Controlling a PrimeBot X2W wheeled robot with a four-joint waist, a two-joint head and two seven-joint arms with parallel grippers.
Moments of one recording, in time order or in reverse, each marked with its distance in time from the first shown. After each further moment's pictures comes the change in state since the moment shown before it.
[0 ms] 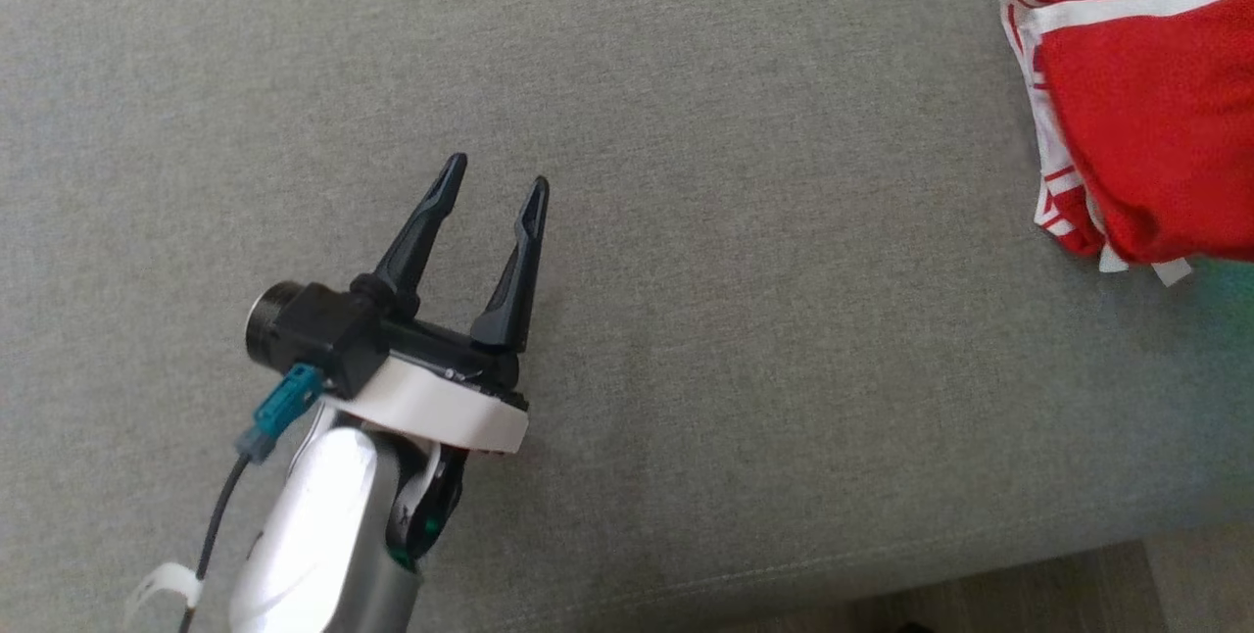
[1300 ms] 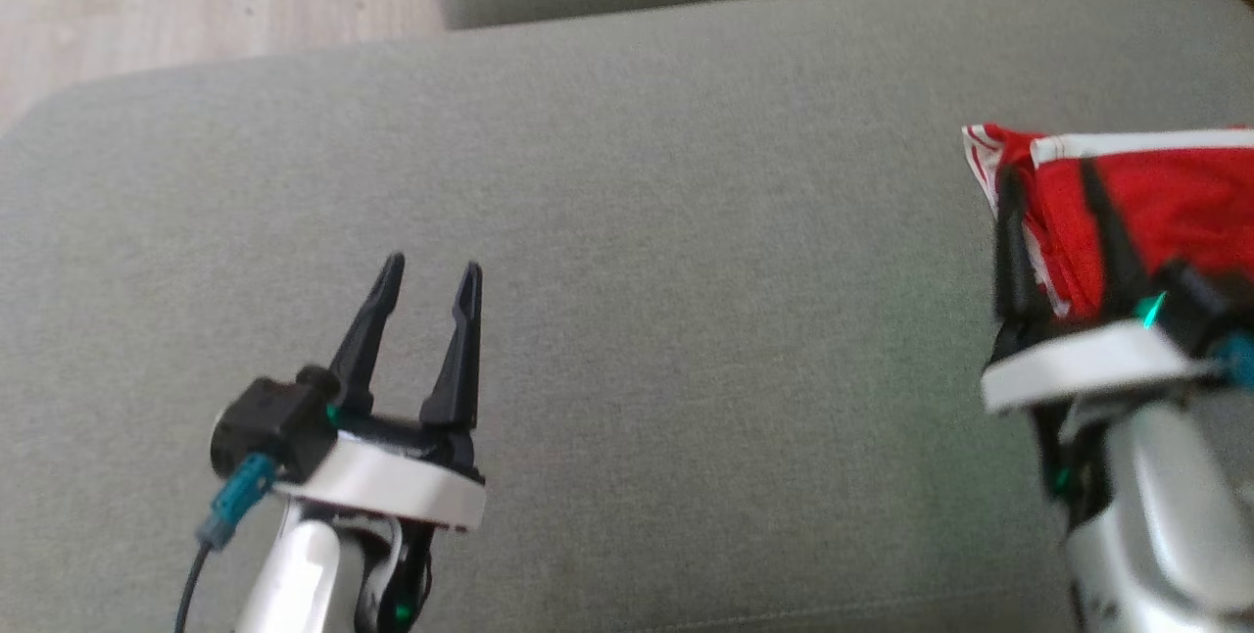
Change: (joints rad) left arm 0.157 0.001 0.085 -0.030 -0.036 0.033 0.000; right arm 0.350 0.492 -0.227 -0.489 0.060 0.000 -0.155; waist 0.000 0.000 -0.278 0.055
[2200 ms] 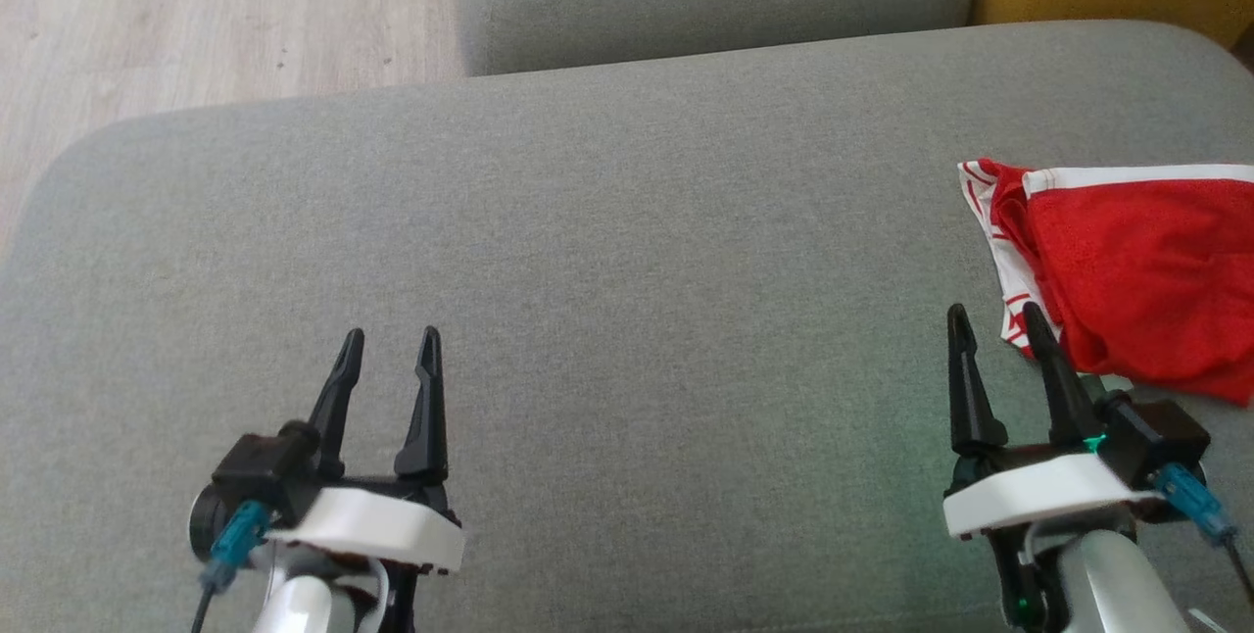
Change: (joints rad) left arm 0.104 0.001 0.031 0.045 0.001 0.101 0.000; right arm 0.238 0.096 0.006 -0.016 -0.017 0.000 -0.049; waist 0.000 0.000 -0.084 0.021
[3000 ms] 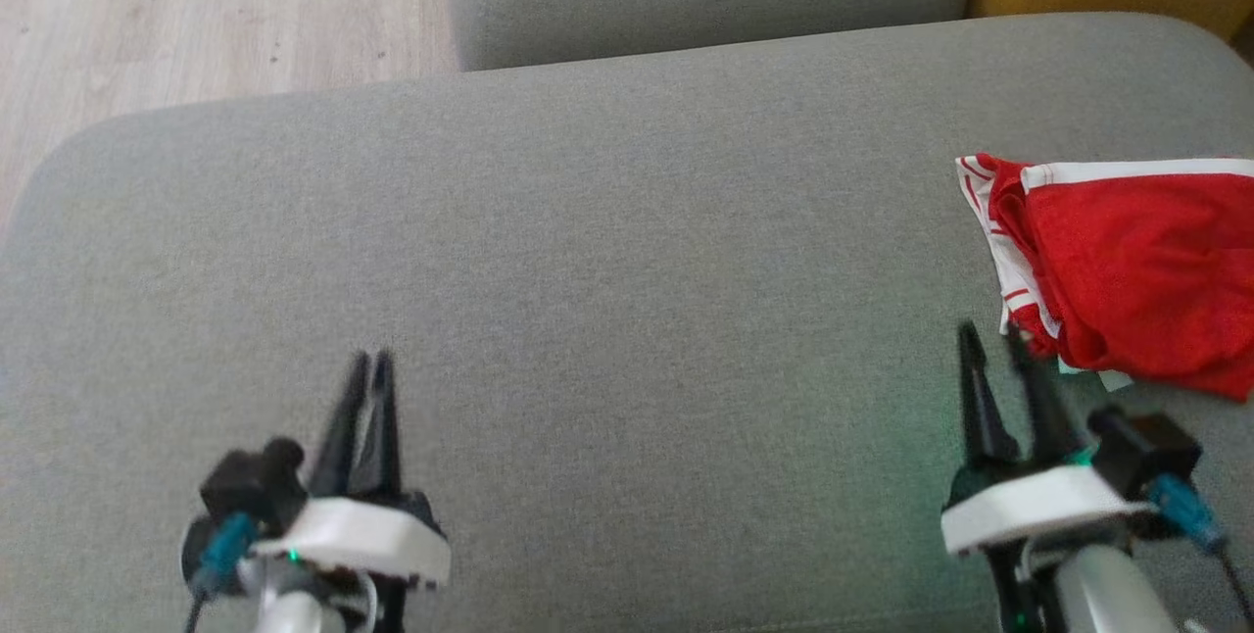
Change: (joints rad) left arm 0.001 -0.001 0.028 0.032 -0.035 0.024 0.001; right arm 0.003 0.001 0.001 0.007 0.007 0.000 0.001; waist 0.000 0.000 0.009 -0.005
